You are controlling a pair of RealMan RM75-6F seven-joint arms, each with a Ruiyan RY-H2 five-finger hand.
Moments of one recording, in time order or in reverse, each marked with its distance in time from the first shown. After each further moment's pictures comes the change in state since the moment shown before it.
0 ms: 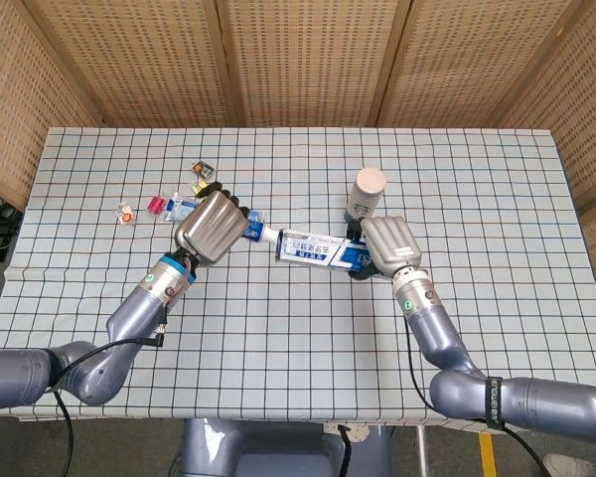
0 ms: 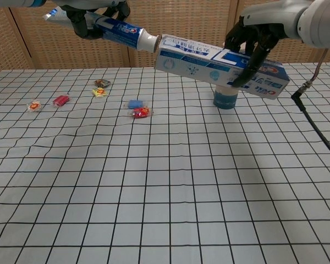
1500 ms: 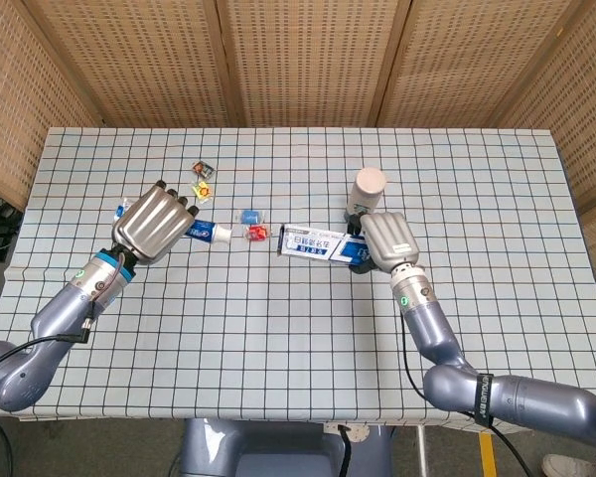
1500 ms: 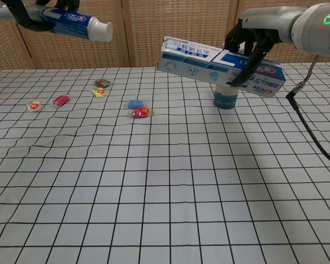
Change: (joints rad) left arm 0.224 0.258 -0.089 -0.047 0.191 -0.229 -0.248; right arm -0.061 -0.085 0.067 0.101 -0.070 -0.025 -0.057
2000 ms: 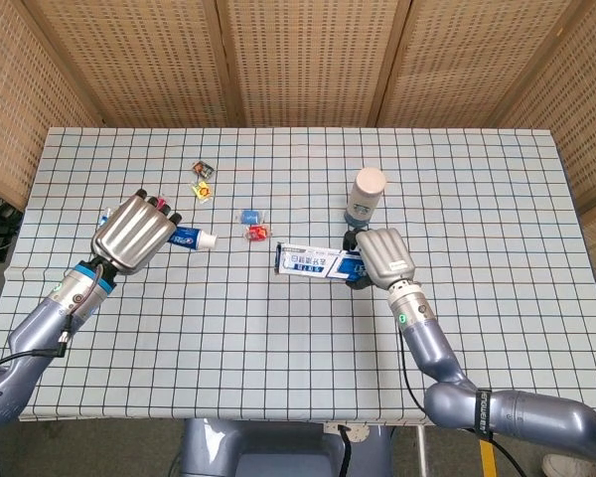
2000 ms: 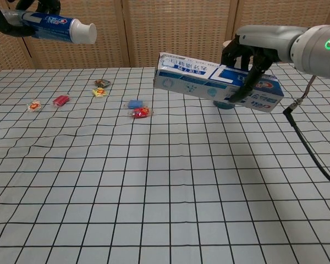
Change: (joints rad) left arm 0.122 0.030 -0.018 -0.029 0.107 0.025 -0.074; right arm -0.063 -0.054 -0.027 -0.007 -0.113 0.018 0.004
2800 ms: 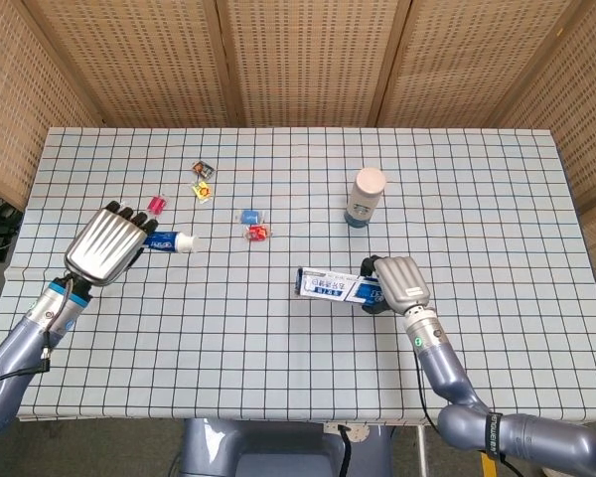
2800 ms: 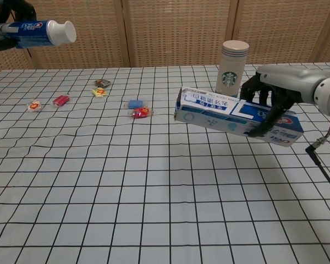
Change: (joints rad) left arm 0.212 -0.104 0.013 0.137 0.307 0.169 -0.283; right arm -0.154 -0.046 -0.075 0.043 -0.147 -0.007 0.087
